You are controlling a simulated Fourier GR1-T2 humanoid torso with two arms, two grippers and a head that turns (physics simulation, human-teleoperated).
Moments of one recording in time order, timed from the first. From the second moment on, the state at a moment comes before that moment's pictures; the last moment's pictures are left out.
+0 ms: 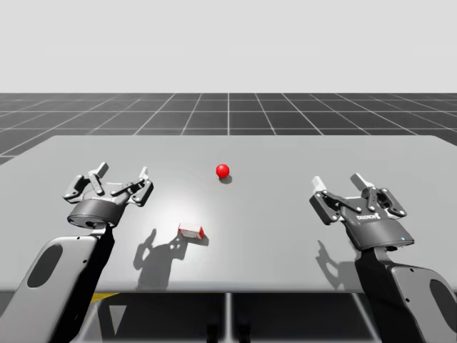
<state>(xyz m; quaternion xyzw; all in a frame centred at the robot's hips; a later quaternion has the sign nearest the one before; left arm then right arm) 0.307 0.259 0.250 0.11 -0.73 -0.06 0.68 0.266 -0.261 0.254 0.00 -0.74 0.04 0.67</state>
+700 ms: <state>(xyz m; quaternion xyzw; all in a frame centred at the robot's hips) 0.307 0.258 0.250 0.11 -0.73 -0.06 0.68 0.266 -0.260 0.254 0.00 -0.74 0.04 0.67</state>
